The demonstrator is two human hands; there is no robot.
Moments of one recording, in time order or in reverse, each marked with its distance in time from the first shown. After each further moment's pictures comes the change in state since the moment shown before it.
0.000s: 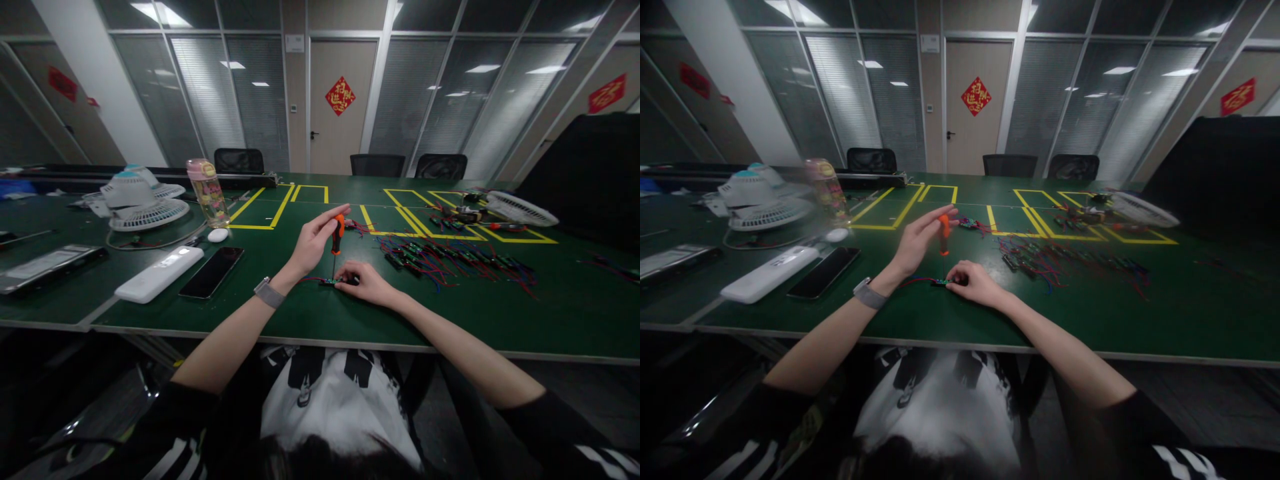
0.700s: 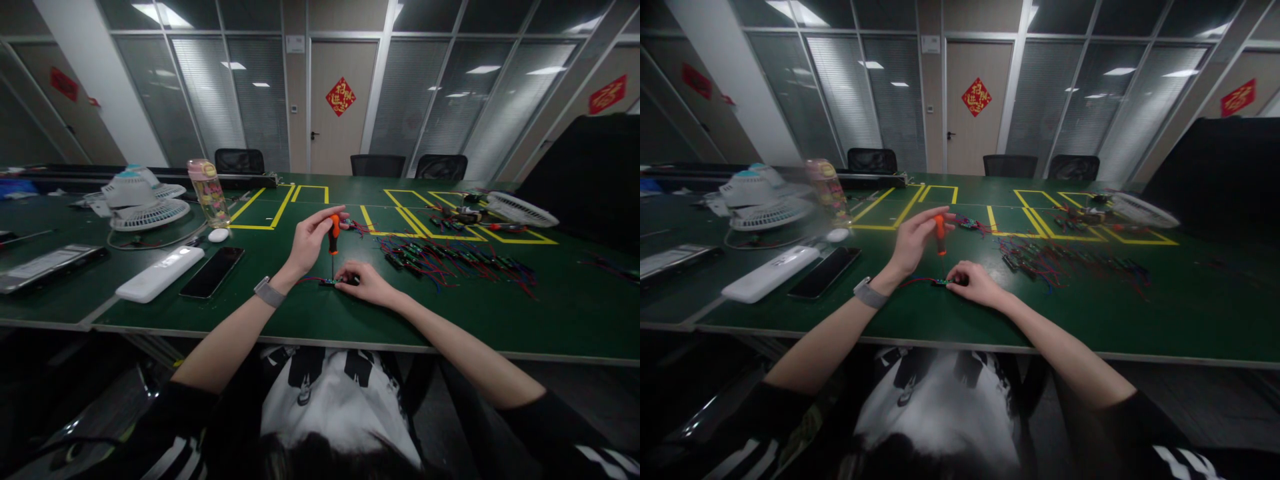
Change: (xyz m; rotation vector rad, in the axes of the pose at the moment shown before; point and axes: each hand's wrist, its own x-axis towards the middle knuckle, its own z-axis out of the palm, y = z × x) left_hand 0.001 -0.005 -0.001 -0.105 0.084 0.018; right_hand 0.000 0.002 0.001 0.004 0.009 -0.010
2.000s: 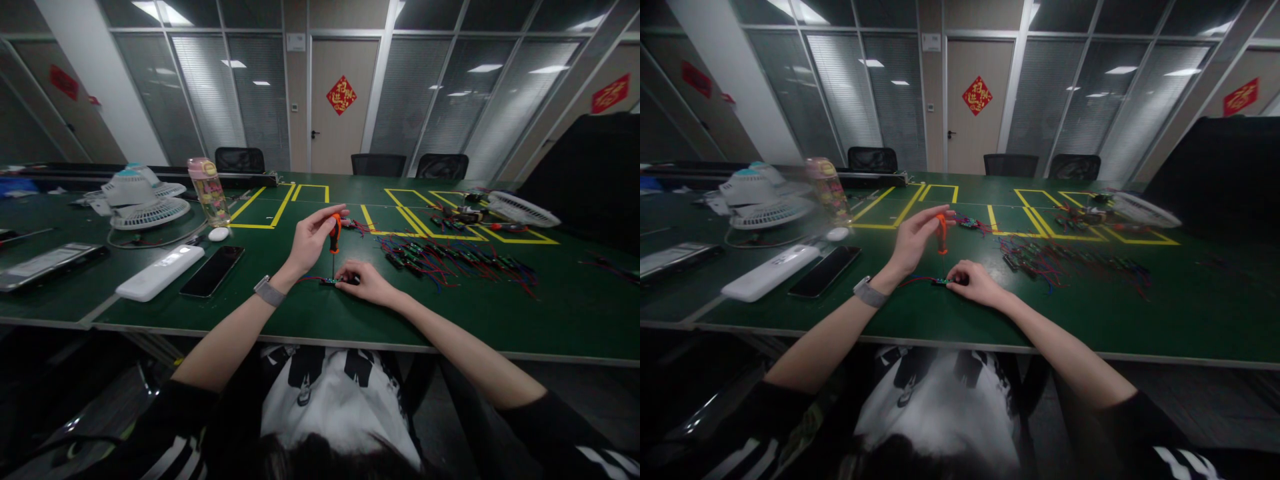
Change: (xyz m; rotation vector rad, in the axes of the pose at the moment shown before) left_hand 0.000 0.004 0.002 0.048 0.008 -0.002; right_hand 0.000 -0.001 0.000 0.008 -0.003 0.006
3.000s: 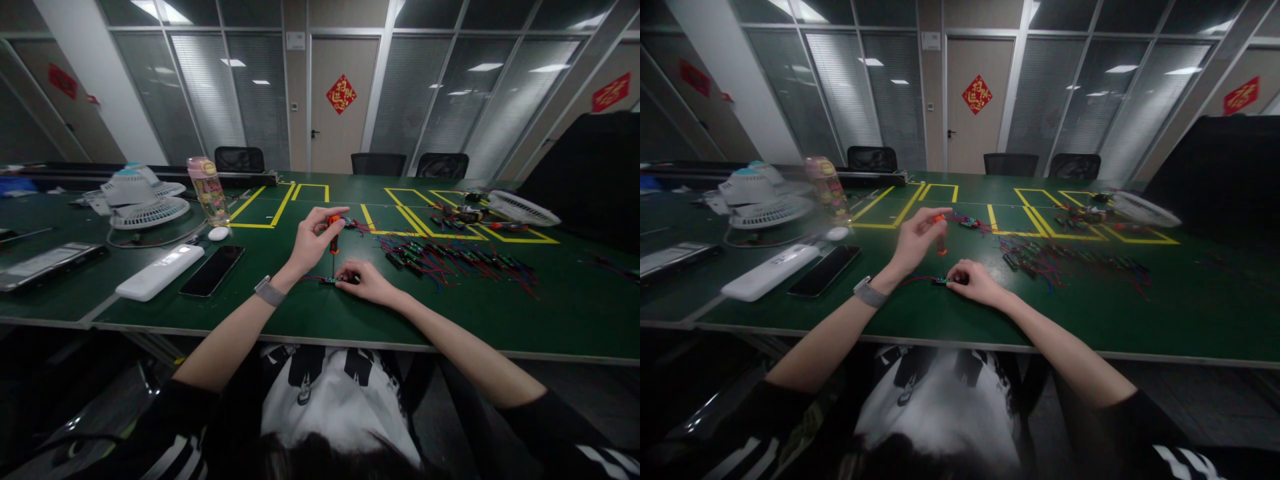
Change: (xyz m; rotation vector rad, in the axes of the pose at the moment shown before) left_hand -0.001 0.004 0.001 0.202 0.063 0.034; right_hand 0.000 0.001 0.000 -0.005 0.004 -0.004
